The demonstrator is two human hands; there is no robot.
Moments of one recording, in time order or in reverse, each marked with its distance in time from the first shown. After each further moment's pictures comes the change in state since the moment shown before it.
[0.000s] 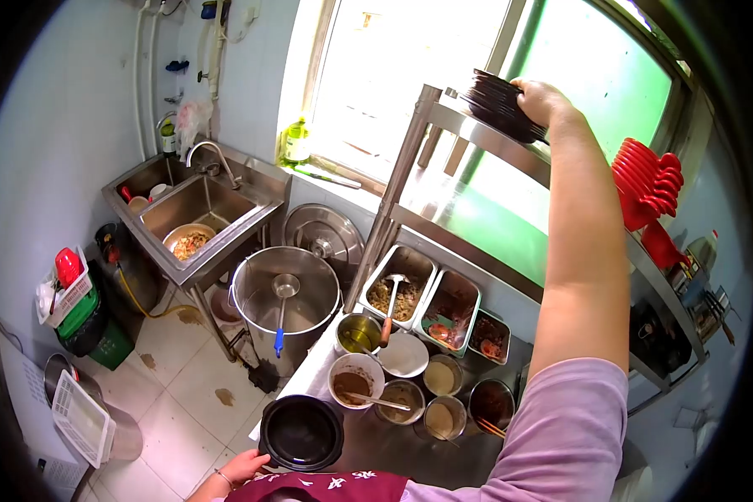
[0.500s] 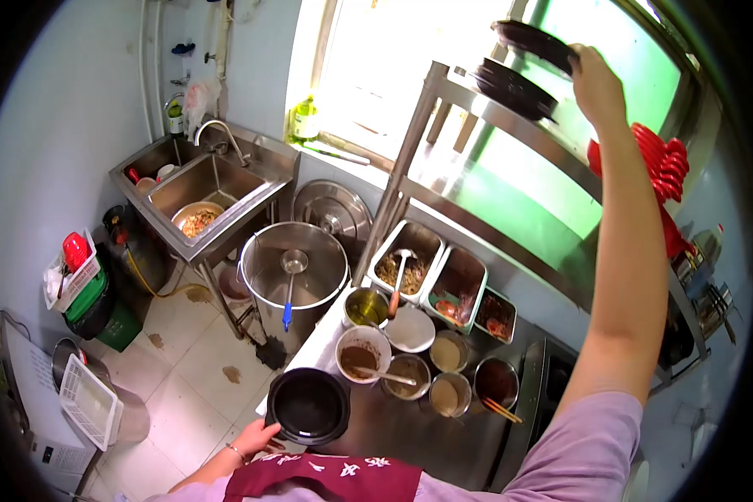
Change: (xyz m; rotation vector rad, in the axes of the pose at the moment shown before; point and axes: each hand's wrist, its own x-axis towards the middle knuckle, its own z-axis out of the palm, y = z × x) left_hand 0.000 0.011 0.017 -0.009 0.064 0.064; right_hand -0.066 0.017 -0.041 -0.158 0.703 -0.189
